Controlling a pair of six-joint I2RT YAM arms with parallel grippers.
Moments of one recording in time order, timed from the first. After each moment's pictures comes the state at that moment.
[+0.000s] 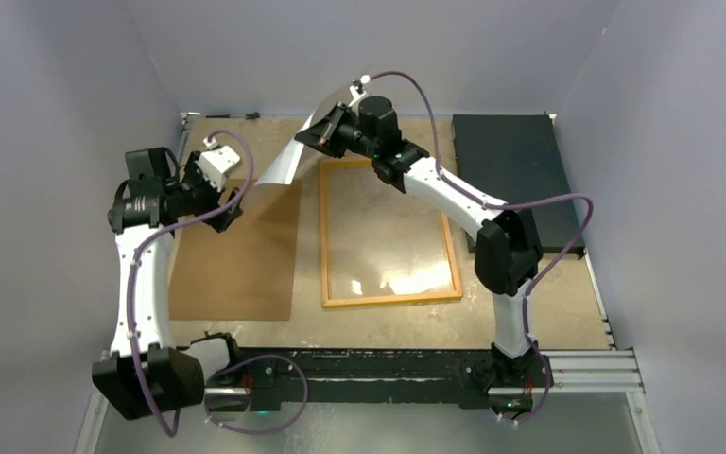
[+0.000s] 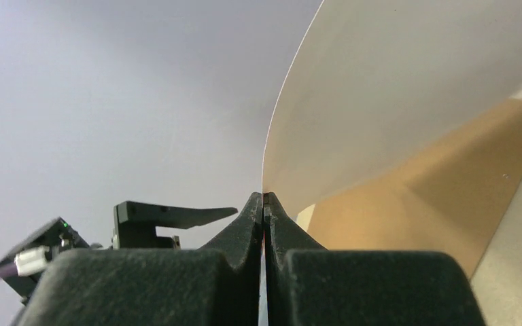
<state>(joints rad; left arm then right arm) 0.24 1.18 1.24 -0.88 0.60 0.75 0.68 2.02 1.79 0.06 -0.30 1.11</state>
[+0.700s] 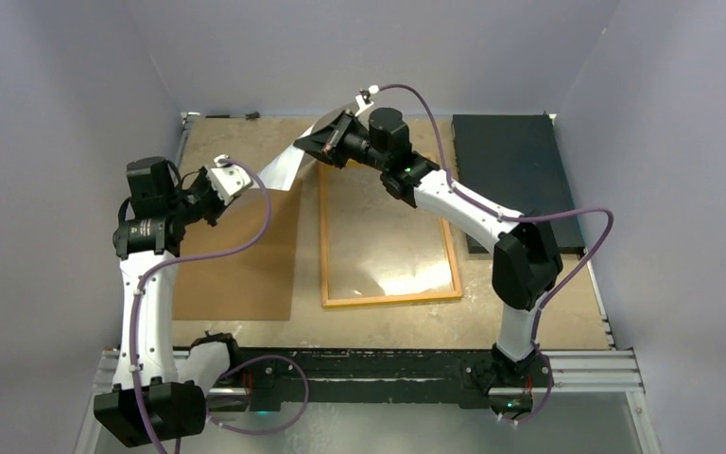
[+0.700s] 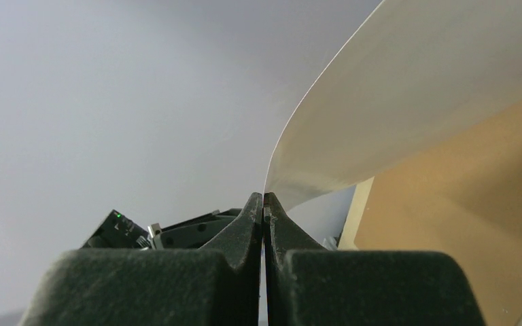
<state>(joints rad) 0.19 1.00 1.11 -0.71 0.72 0.92 0.70 1.86 1.62 0.18 -0.34 1.28</state>
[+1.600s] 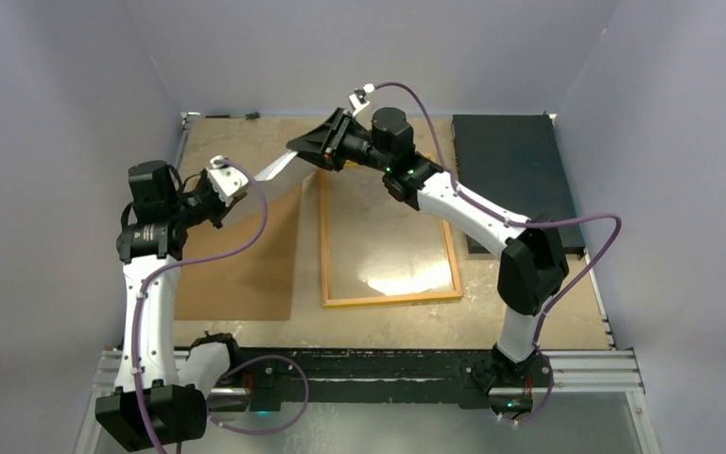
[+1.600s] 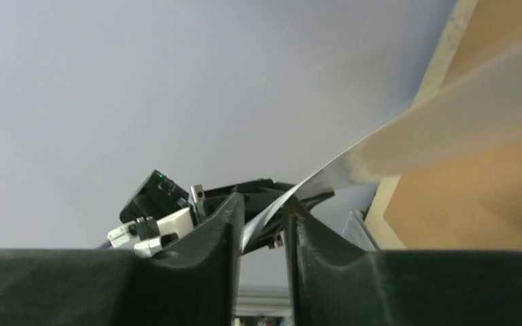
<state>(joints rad) 0.19 0.98 1.06 -0.63 0.80 0.83 0.72 1.82 1.58 0.24 -0.42 1.35</state>
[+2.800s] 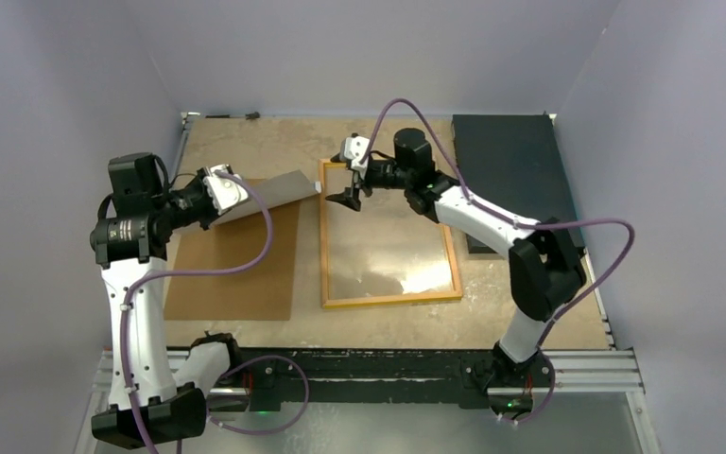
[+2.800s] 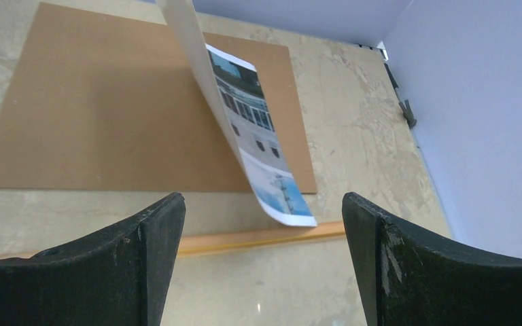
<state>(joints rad) 0.19 0.99 1.32 -0.99 0.86 1.12 0.61 1.71 1.30 0.19 -0.78 -0.47</state>
